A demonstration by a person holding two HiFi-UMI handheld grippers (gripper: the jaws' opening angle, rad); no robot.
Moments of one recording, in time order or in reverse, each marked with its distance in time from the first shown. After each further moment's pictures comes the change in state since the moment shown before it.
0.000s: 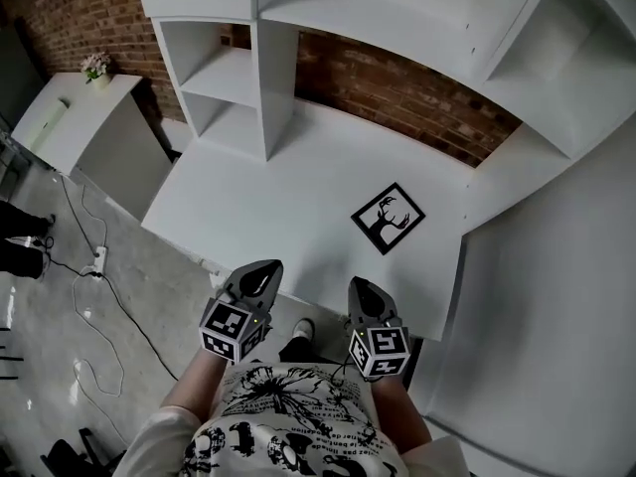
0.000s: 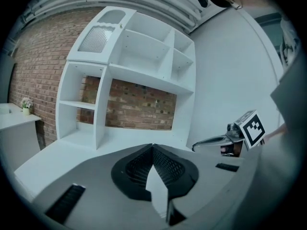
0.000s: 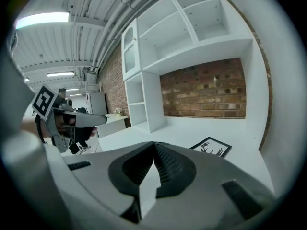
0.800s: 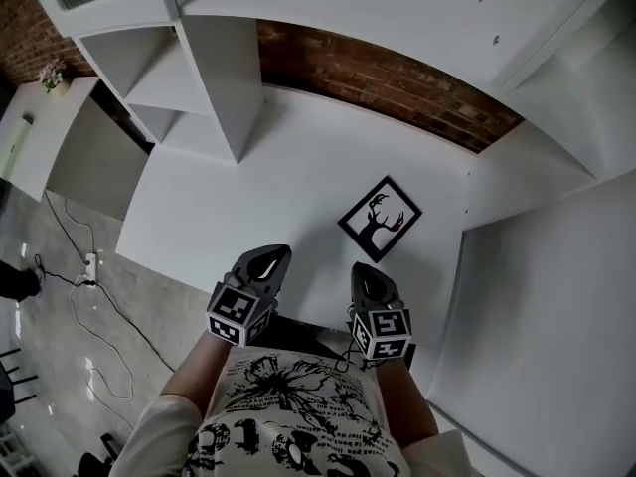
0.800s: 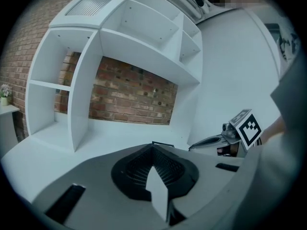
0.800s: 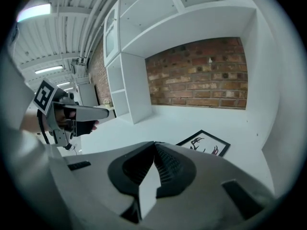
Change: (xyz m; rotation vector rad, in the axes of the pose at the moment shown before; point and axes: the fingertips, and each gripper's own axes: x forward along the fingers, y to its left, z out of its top) left arm 0.143 0.033 -0.009 -0.011 0.080 -0.133; right arm 0.096 -0.090 -0.013 0.028 0.138 -0.060
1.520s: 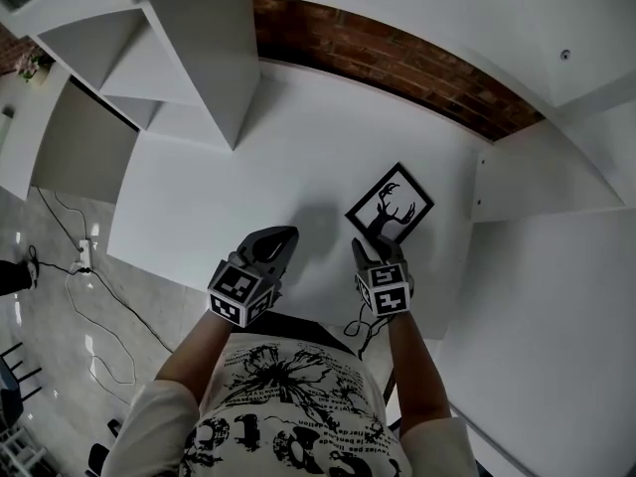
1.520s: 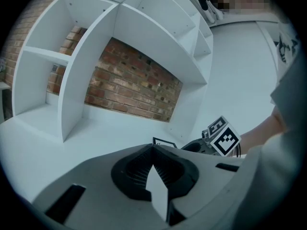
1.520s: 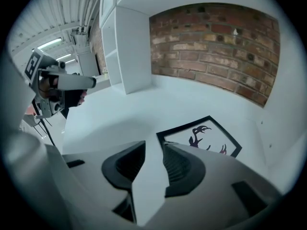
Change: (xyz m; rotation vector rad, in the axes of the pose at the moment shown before) left arm 0.052 0.043 -0.025 -0.111 0.055 -0.097; right arm 0.099 -0.043 -0.047 -0.156 0.342 0.003
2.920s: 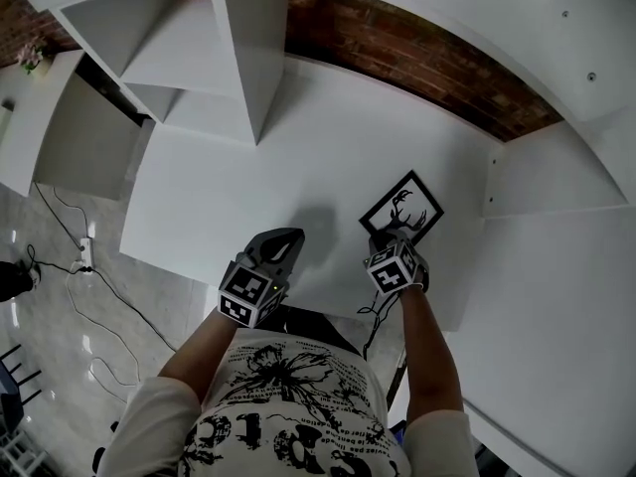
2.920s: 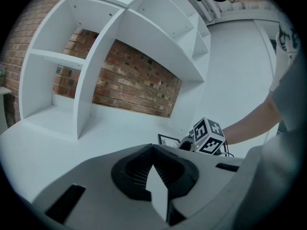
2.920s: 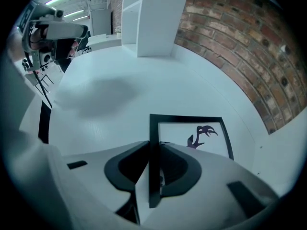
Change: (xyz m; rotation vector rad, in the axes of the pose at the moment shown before) left arm -0.043 0.034 -0.020 0.038 0.038 -0.010; right arm 0.040 0.014 -0.032 -0.325 0.341 -0.060
